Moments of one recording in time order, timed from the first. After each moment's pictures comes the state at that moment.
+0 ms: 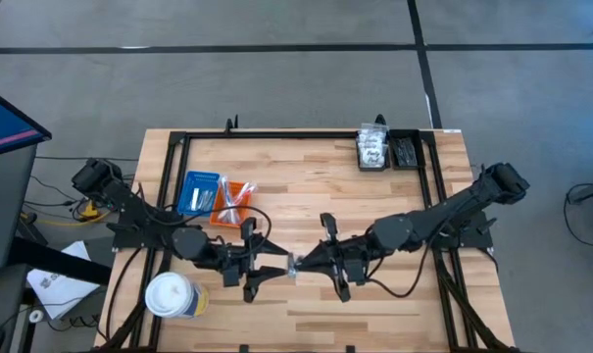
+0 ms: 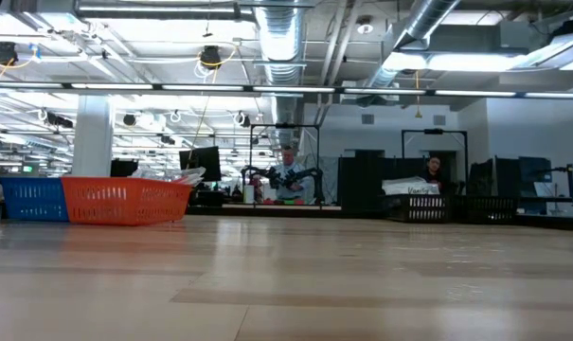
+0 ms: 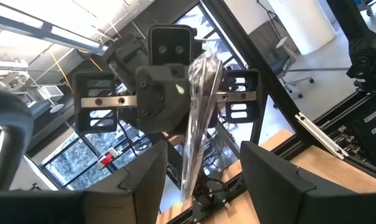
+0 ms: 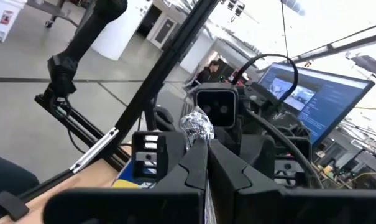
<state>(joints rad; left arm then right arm) -0.56 1.40 0.85 0.75 -0.47 0.74 0.45 1.51 1.17 0.41 0.15 -0.62</state>
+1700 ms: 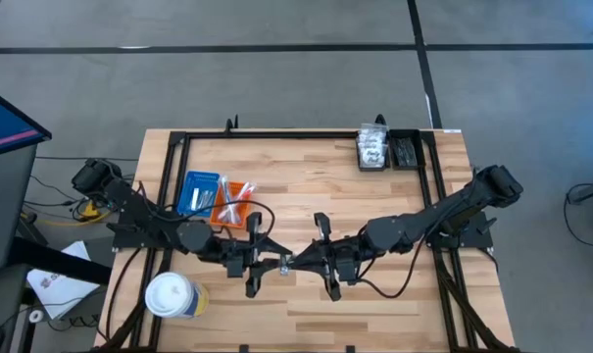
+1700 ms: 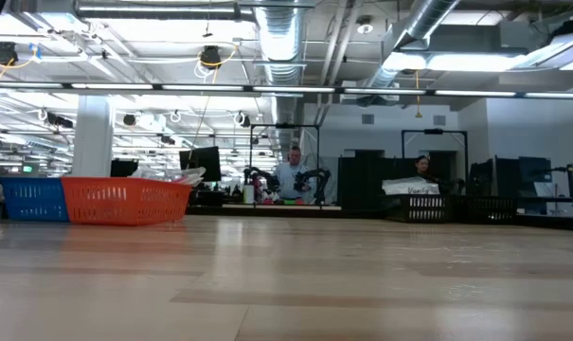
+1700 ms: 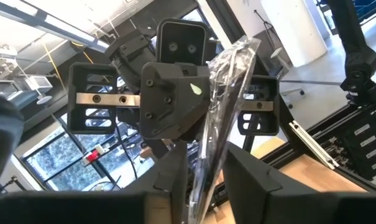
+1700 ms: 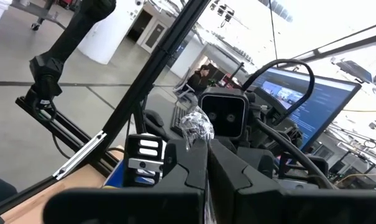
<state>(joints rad) -0.50 1.40 0.85 0.74 -0.39 0.65 0.43 1.57 1.17 0.52 0.16 -0.63</state>
